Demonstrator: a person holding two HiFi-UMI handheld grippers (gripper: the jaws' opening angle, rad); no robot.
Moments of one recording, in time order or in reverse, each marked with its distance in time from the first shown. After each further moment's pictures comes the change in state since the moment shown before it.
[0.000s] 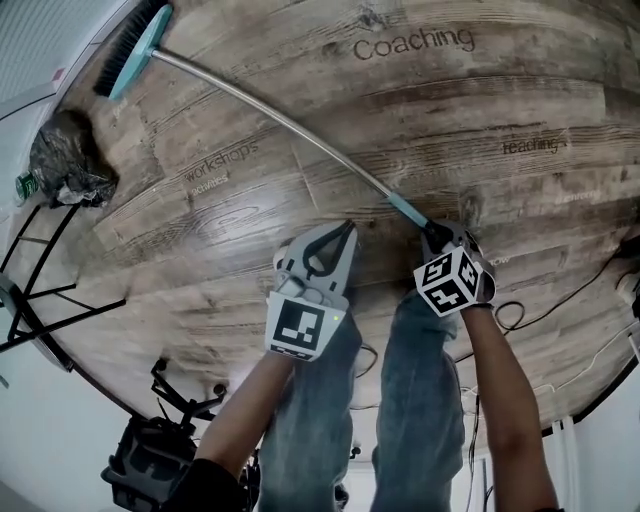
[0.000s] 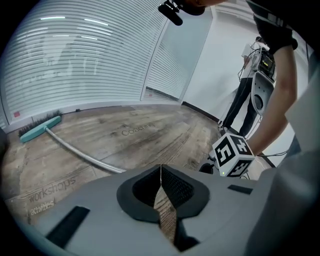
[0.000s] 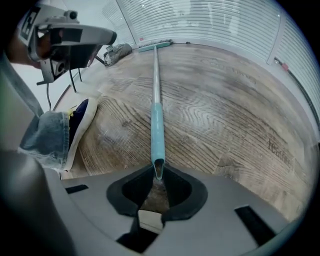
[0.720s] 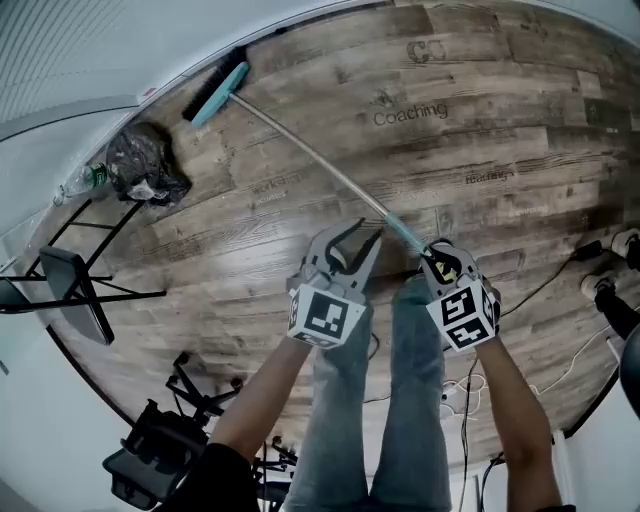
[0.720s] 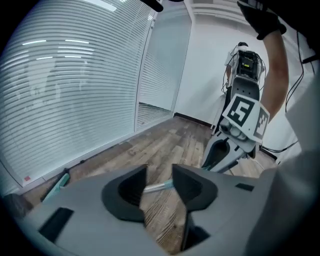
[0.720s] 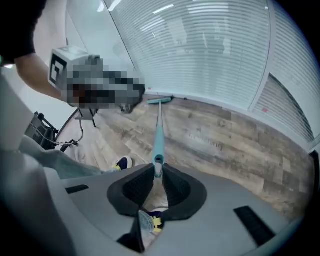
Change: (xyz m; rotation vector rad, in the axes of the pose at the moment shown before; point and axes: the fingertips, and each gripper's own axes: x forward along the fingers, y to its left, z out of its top) left arm -0.128 -0.026 0.211 0.171 -0.040 -0.007; right arm -0.305 0.018 0.146 -0.003 -0.234 0.039
